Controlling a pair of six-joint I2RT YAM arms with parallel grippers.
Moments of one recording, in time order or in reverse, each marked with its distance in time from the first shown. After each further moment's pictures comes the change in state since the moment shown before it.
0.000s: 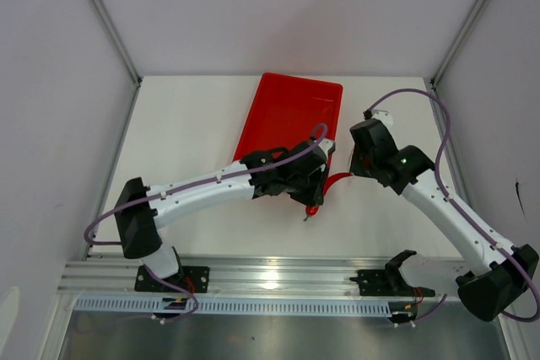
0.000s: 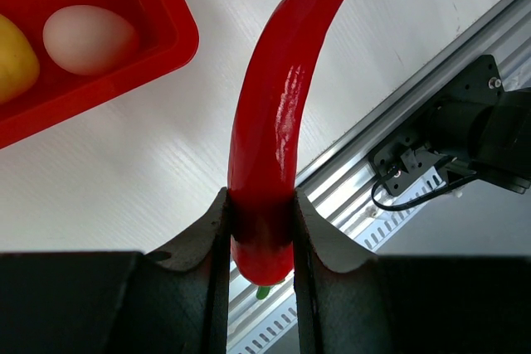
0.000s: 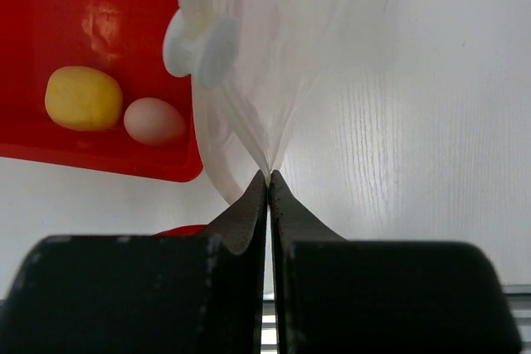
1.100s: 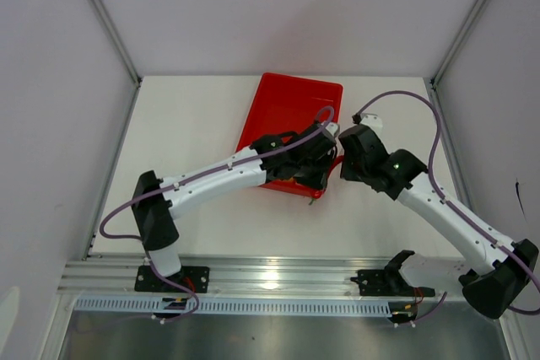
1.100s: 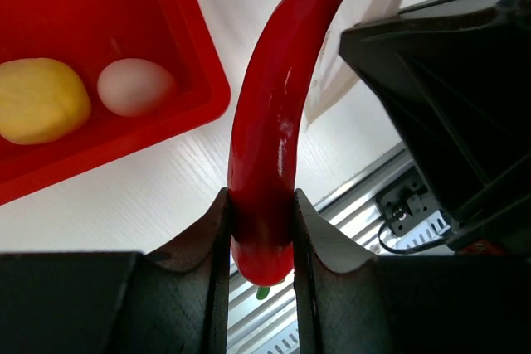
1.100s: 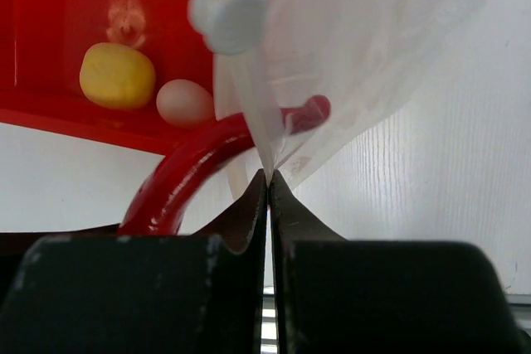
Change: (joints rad) left arm 0.037 0.117 0.214 -0.112 -0.074 0.008; right arm 0.111 0.005 -0.001 0.006 0.029 0.051
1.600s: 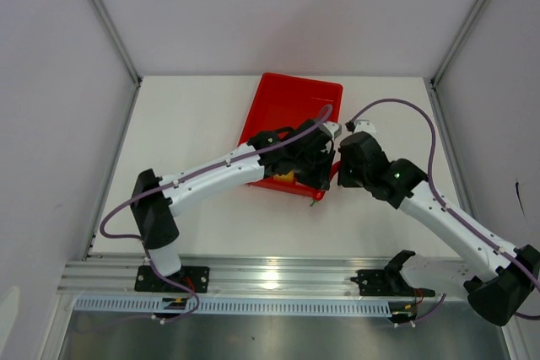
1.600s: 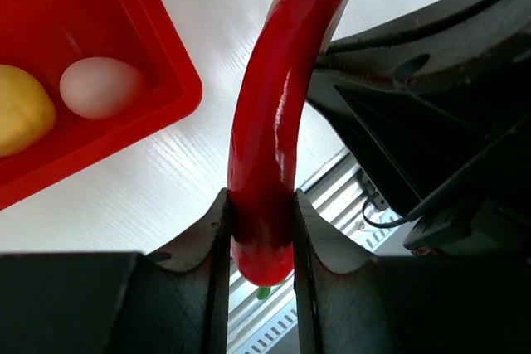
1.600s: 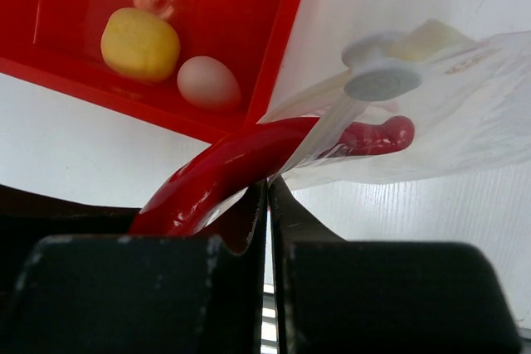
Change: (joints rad) left arm 0.031 0.000 -0.005 0.019 0.154 0.039; right arm 0.012 -0.054 -0.096 0.099 -0.090 -0.077
